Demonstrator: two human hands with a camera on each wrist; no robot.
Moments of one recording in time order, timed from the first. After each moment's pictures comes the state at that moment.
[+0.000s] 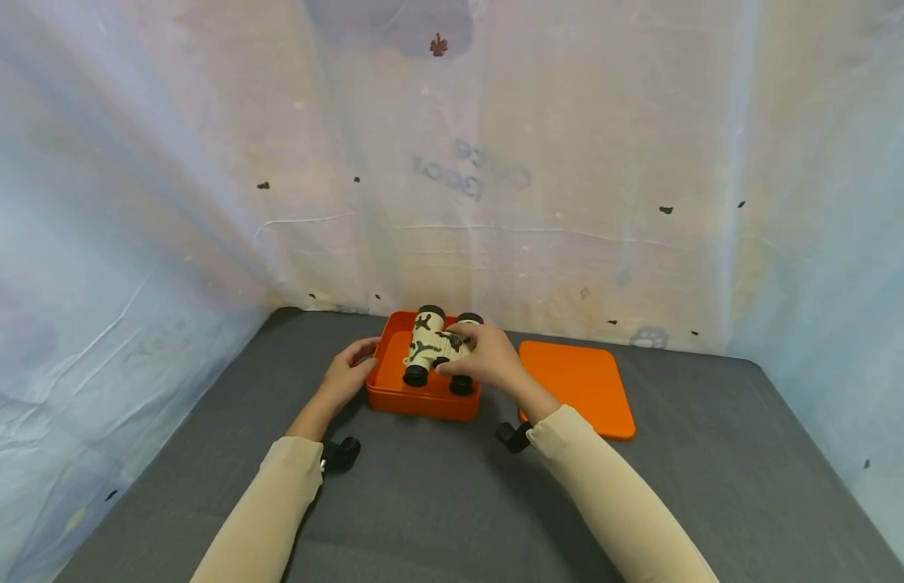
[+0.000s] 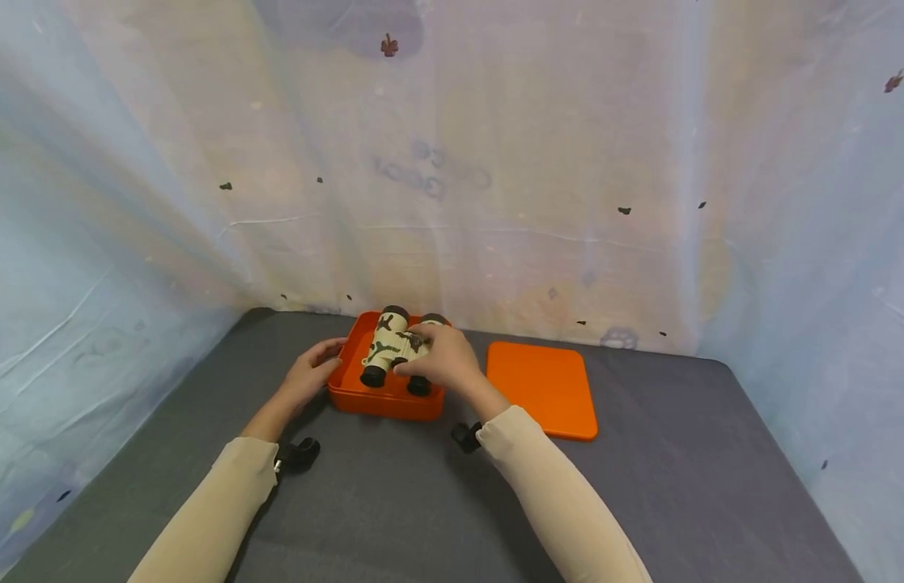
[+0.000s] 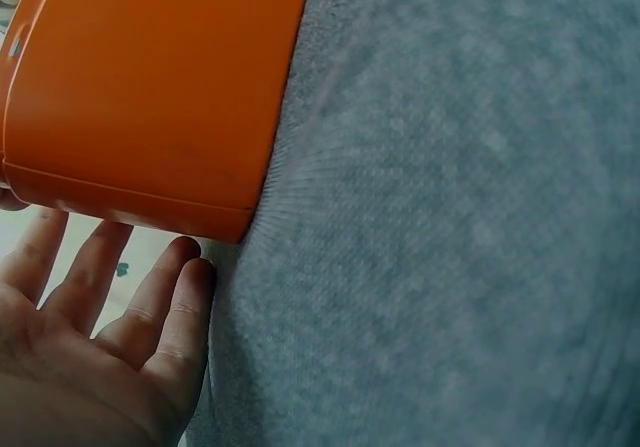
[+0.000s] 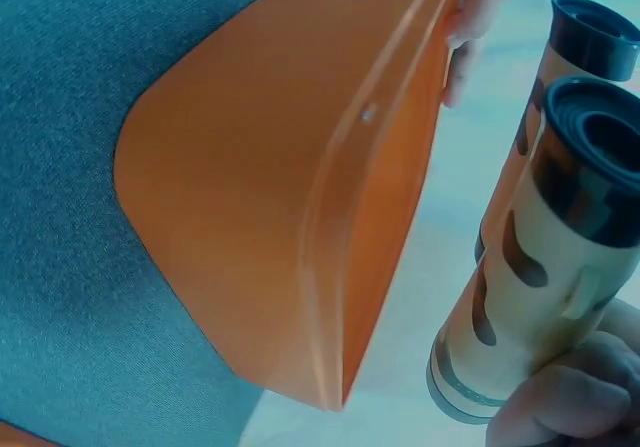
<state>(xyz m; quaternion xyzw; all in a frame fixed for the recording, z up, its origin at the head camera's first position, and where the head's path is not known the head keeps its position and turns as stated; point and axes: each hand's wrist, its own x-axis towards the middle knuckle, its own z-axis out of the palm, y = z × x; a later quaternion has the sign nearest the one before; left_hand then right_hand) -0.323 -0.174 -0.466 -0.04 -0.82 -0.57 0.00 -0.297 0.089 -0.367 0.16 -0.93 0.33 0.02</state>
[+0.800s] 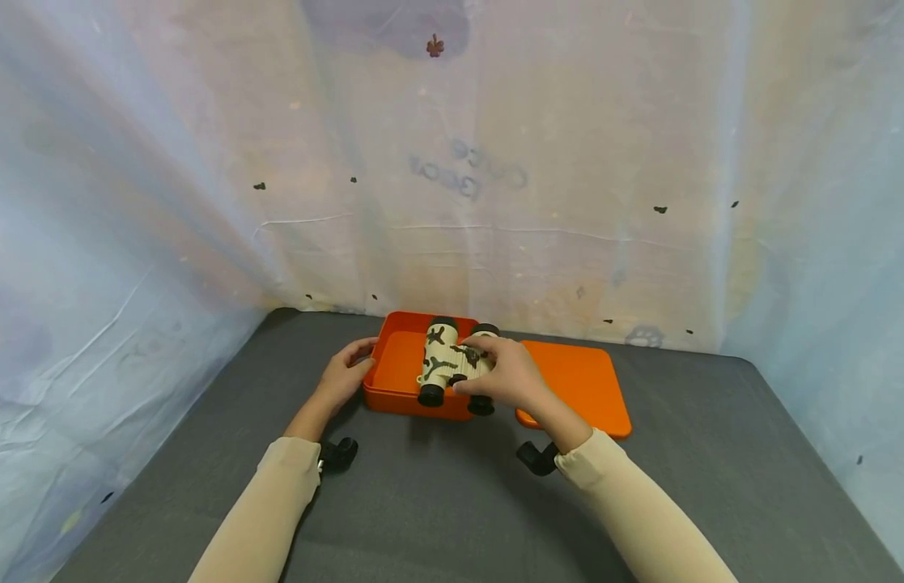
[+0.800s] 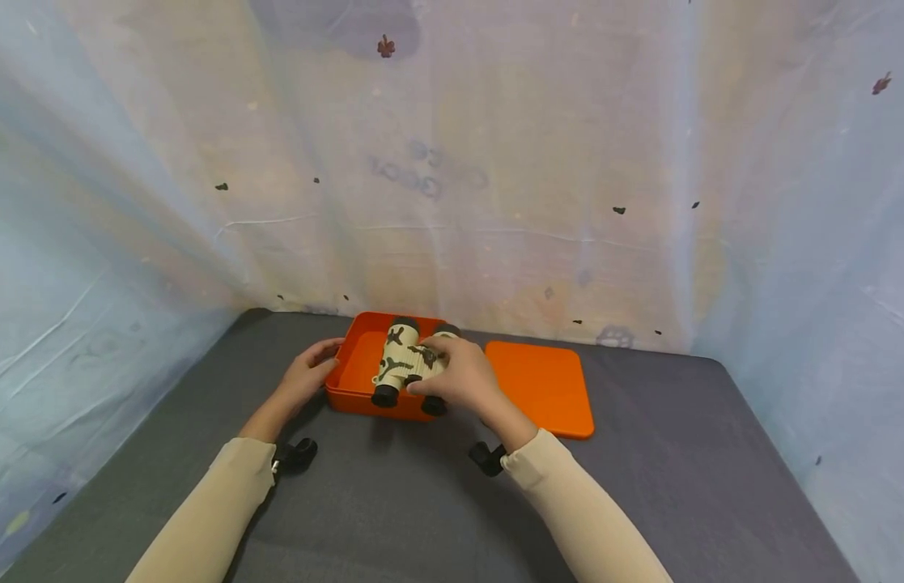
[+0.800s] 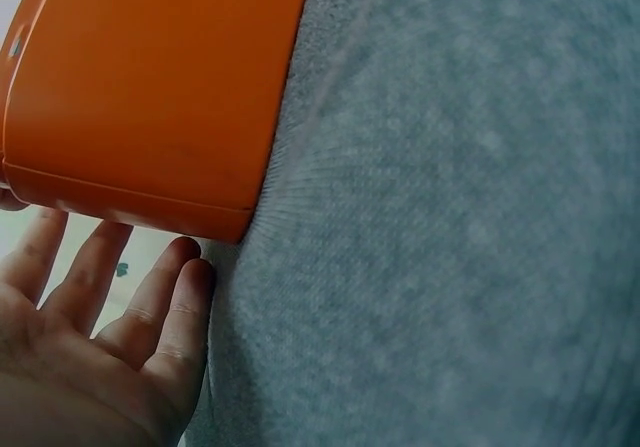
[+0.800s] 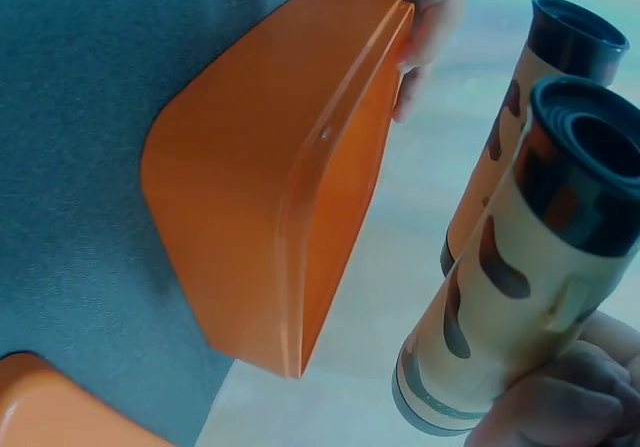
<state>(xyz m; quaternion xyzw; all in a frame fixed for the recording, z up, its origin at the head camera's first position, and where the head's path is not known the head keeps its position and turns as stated) -0.323 -0.174 -0.466 -0.04 -0.82 -0.57 0.00 -0.255 0.114 -0.354 0.16 -0.92 0.35 0.02</state>
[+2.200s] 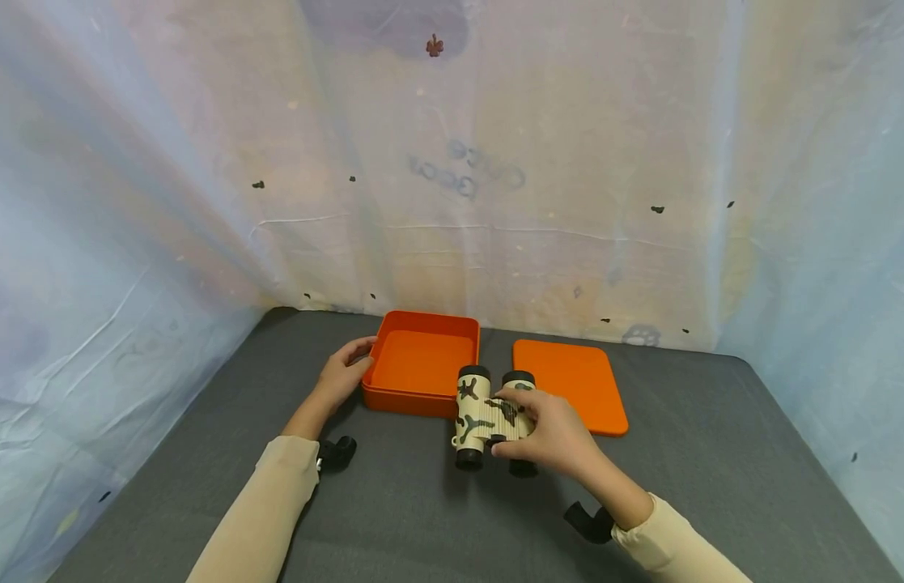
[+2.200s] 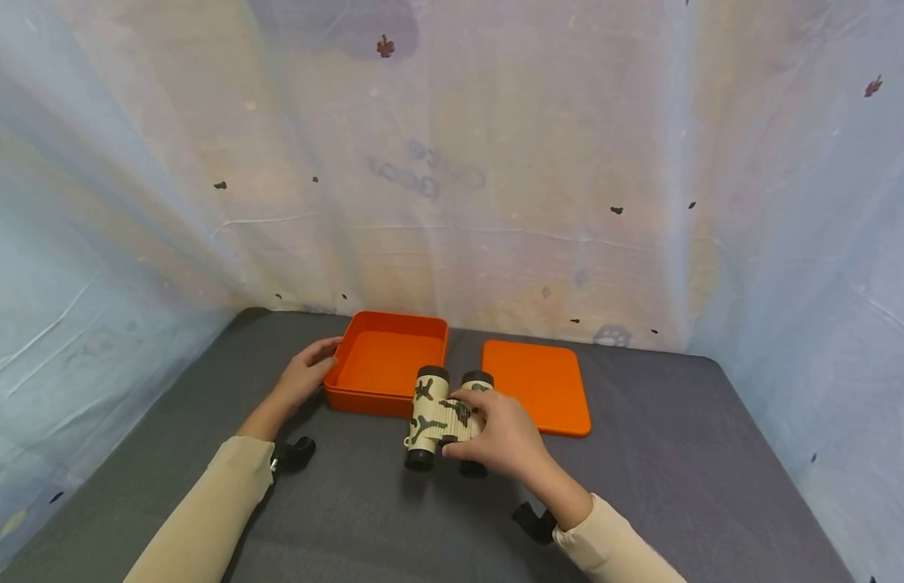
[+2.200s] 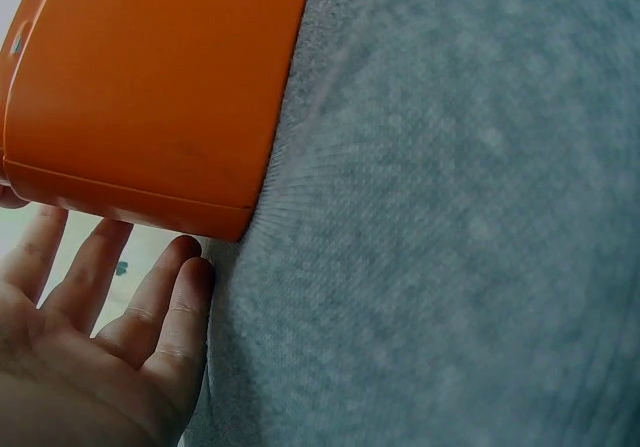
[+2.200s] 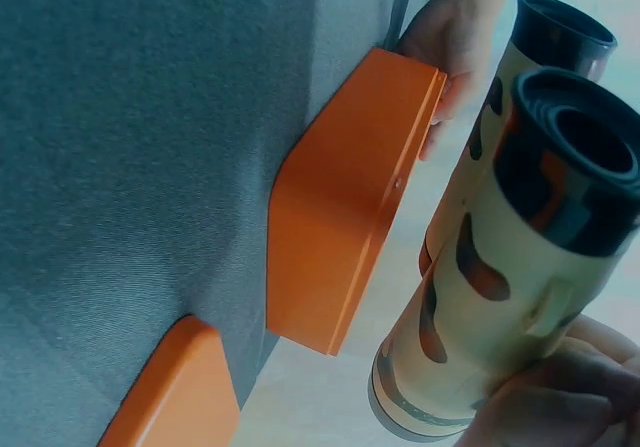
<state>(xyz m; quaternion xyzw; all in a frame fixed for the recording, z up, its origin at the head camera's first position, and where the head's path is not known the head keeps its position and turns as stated) -0.323 -0.174 -0.465 -0.03 -0.83 -0.56 0.00 -0.189 0.159 -0.375 0.15 -0.94 0.31 0.01</state>
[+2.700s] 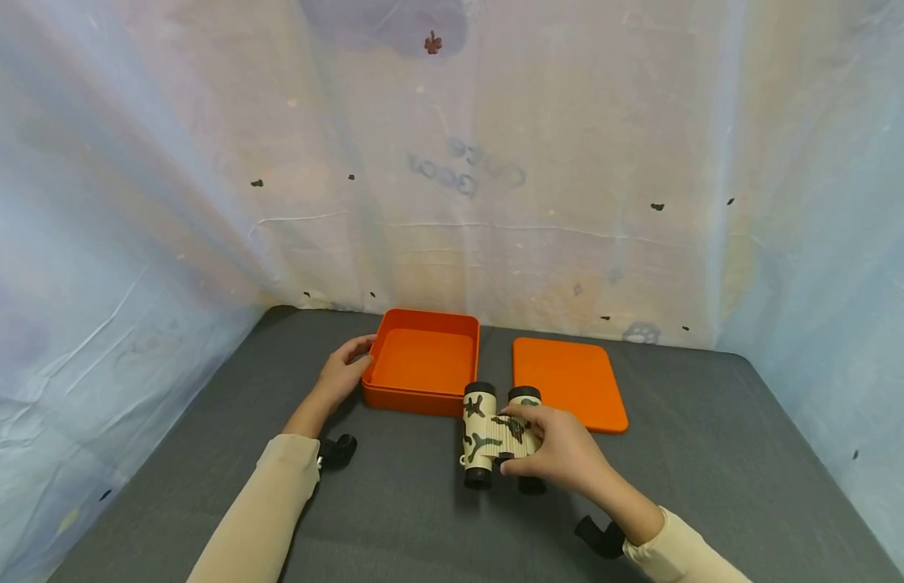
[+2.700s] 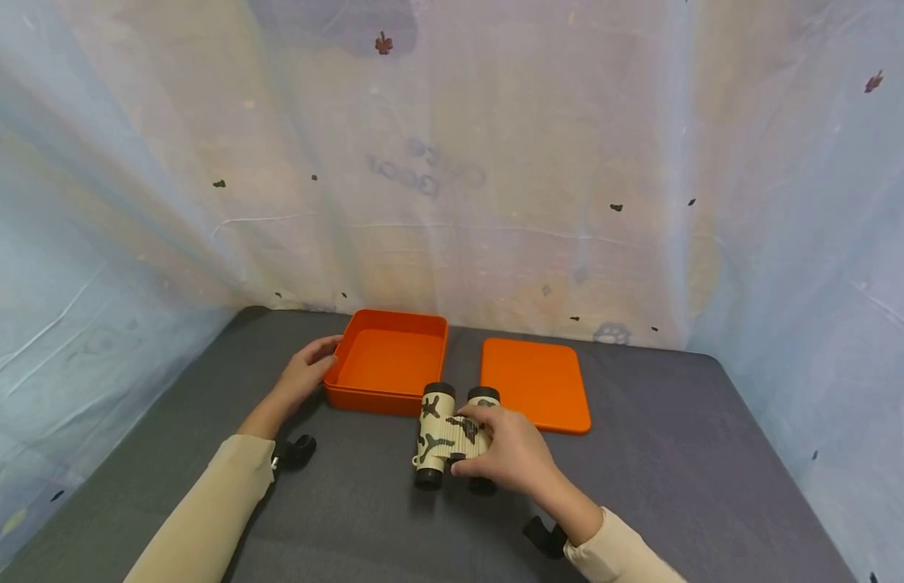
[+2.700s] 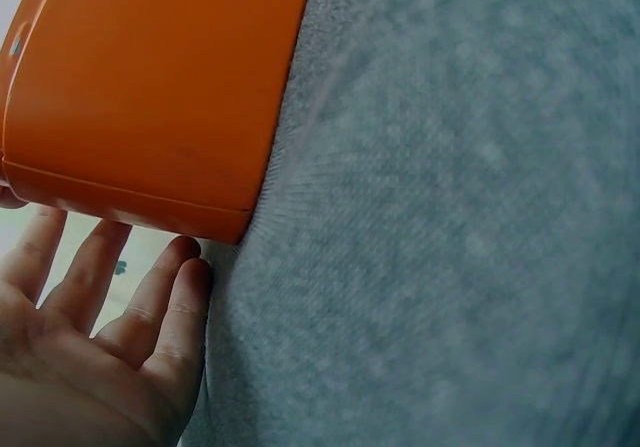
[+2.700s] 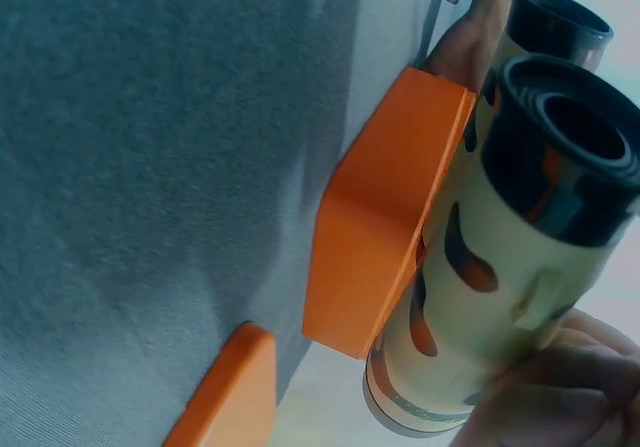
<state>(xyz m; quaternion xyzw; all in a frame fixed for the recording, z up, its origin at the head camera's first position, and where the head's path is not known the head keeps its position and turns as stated) -0.321 -0.173 -0.462 -0.02 -0.83 -0.56 -0.01 -0.177 0.168 -0.388 0.14 -0.95 0.29 -0.02</state>
